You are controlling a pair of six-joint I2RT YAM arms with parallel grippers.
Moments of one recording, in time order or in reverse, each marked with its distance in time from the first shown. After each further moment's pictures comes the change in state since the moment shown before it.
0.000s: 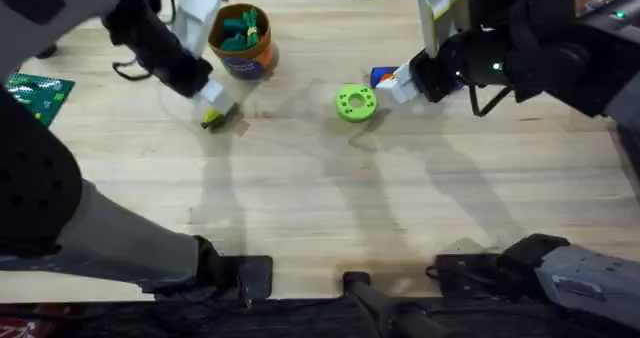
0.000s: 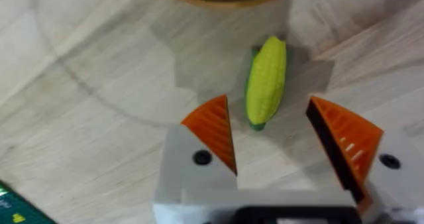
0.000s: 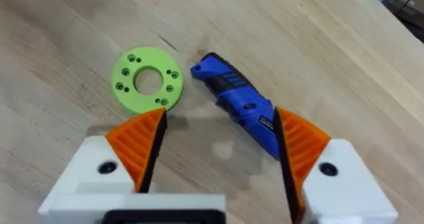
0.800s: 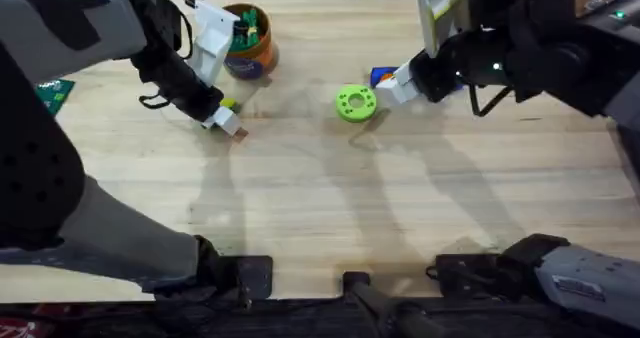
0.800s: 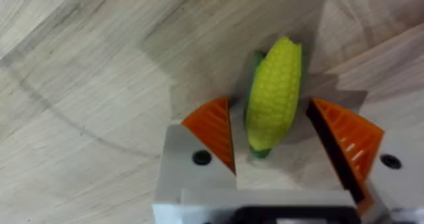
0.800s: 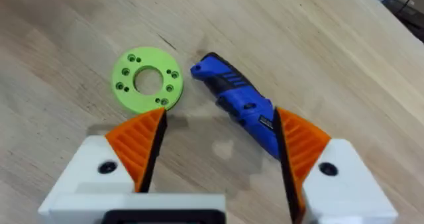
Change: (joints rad) left arm -0.001 0.022 -0.197 0.197 -0.026 -0.012; right arm 0.000 0.000 0.000 0.000 0.000 0.000
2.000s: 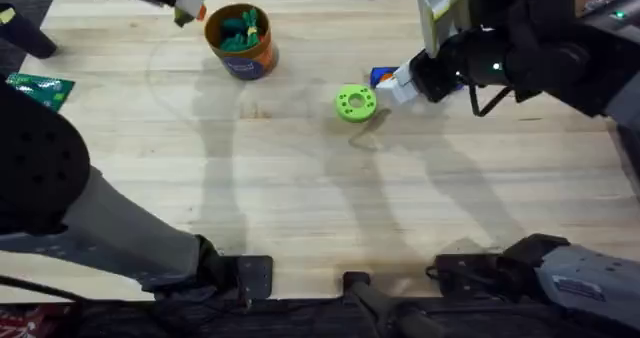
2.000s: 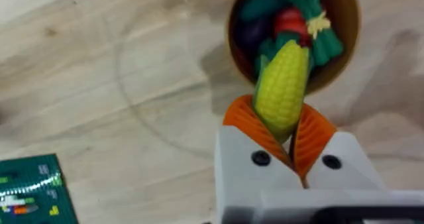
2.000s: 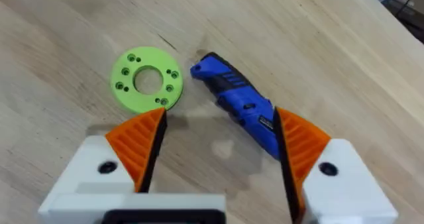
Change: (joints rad) left arm -0.006 0.036 0.640 -0.242 0.096 -0.258; right arm 0.000 0.000 0.000 0.000 0.000 -0.003
